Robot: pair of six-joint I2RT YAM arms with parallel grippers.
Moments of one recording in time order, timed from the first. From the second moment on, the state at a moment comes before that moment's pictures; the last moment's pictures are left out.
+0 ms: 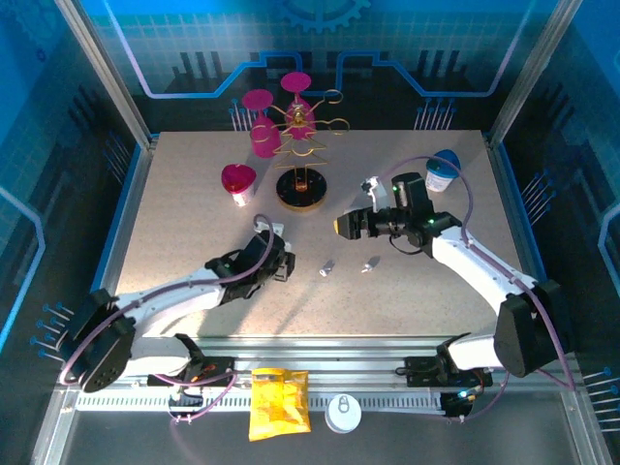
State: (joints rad) left arm -0.72 1.24 0.62 -0.16 -0.21 -0.45; right arm 0.38 1.36 0.97 -0.31 -0.60 0.26
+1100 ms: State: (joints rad) left arm -0.73 1.17 0.54 0.28 0.11 0.23; right arm 0.52 1.53 1.16 -0.52 -0.80 0.33
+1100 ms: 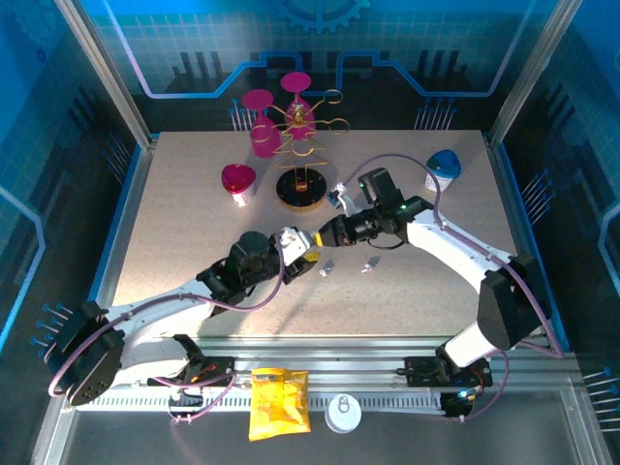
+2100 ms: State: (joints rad) left arm -0.68 1.33 0.45 1.21 0.43 -0.62; right arm 0.36 1.25 0.80 0.70 -1.06 0.78
